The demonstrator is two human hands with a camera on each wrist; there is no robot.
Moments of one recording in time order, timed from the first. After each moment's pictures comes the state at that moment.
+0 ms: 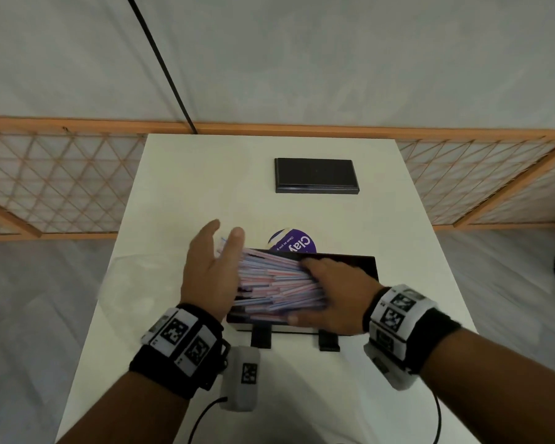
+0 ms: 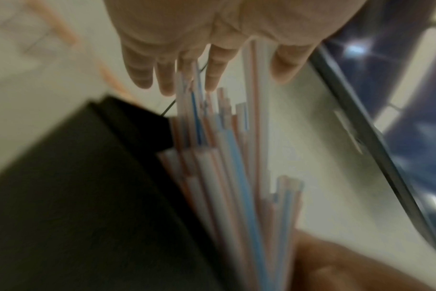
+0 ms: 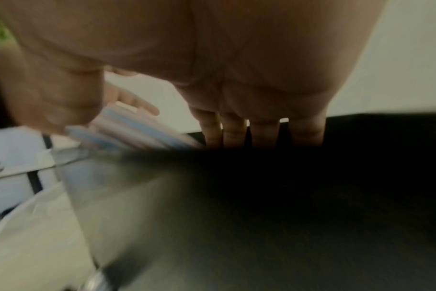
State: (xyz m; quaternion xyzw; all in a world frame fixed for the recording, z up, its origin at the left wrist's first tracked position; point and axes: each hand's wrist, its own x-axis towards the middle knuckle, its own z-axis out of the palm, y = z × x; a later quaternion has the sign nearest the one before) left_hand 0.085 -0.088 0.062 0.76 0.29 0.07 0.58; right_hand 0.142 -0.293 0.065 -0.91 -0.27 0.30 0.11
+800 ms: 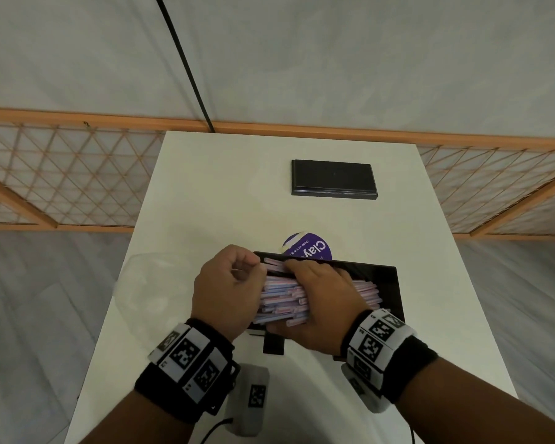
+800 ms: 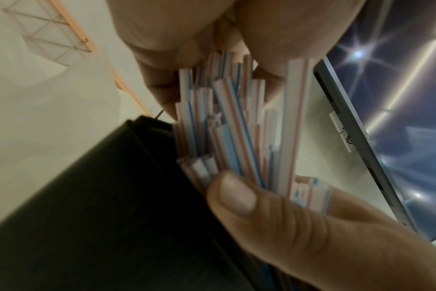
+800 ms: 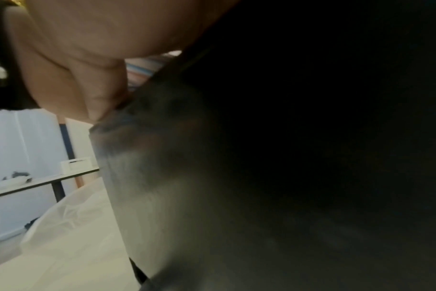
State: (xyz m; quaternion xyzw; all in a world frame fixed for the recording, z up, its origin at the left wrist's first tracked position) left_hand 0.073 -0.081 0.046 0.81 0.23 0.13 0.52; right_hand 0.124 -0.249 0.047 -0.92 -0.29 0.21 0.14
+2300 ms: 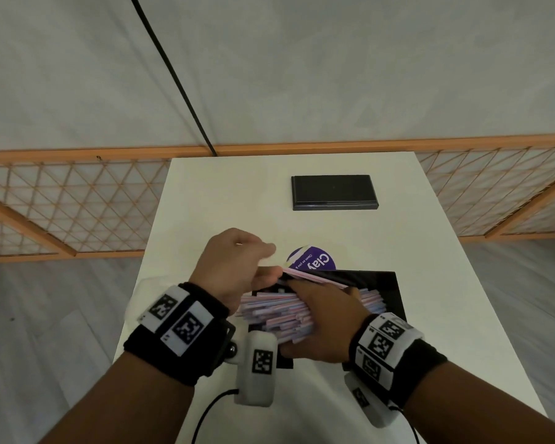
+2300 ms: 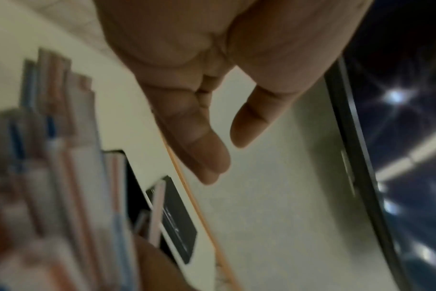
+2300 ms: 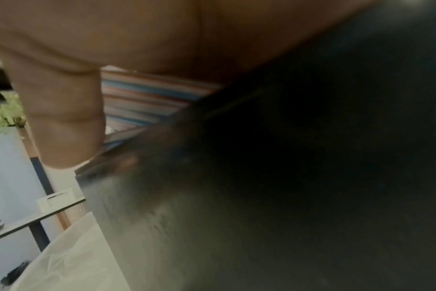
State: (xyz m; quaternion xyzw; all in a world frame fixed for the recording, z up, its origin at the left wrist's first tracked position) left_hand 0.120 -0.081 0.122 0.63 0.35 -0.06 0.69; right_hand 0.130 -0.253 0.056 -0.90 -0.28 0.28 0.18
